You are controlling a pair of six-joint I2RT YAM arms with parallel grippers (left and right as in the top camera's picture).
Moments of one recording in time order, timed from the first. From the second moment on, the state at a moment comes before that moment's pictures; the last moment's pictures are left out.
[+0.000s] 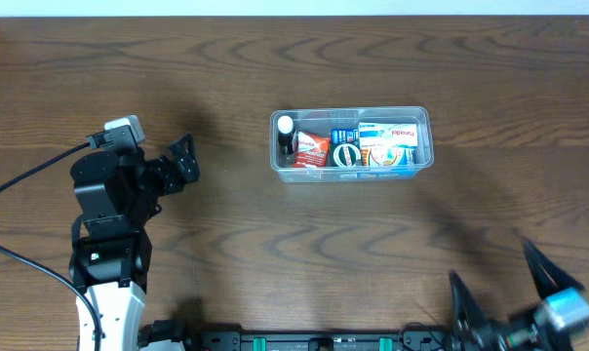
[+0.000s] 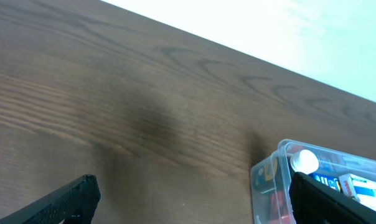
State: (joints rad) left arm 0.14 0.92 0.70 -0.28 0.23 -0.28; right arm 0.12 0.01 0.82 -0.78 -0.26 0.05
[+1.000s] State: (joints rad) left arm 0.14 1.01 0.70 -0.24 0.25 -0.24; right arm 0.12 0.01 0.01 0.11 -0.28 0.13
